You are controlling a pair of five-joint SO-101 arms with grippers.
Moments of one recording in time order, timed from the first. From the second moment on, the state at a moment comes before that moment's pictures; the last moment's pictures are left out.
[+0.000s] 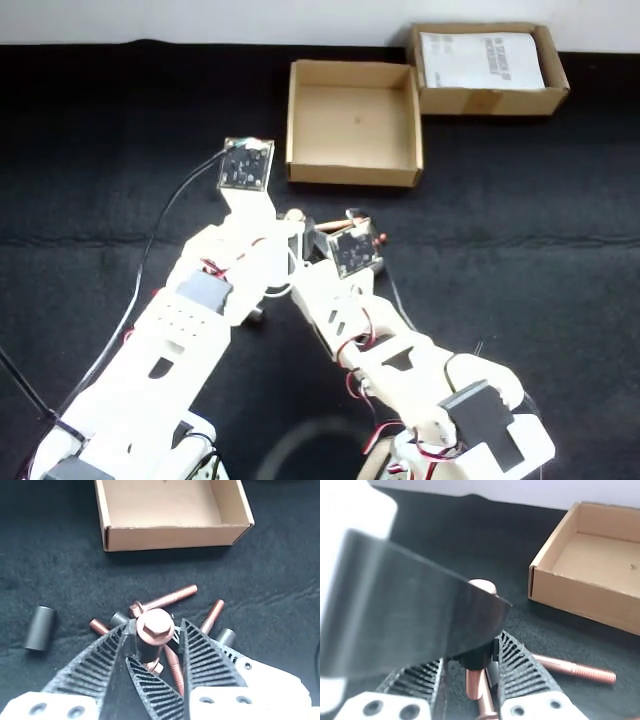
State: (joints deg) left arm 18.2 -35.7 56.0 26.2 20.8; right arm -37.4 -7.6 76.8 -47.5 -6.3
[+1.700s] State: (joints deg) left arm -3.6 -46.7 79.7 18.5 20.8; right arm -17.8 12.1 5.5 21.9 -10.9
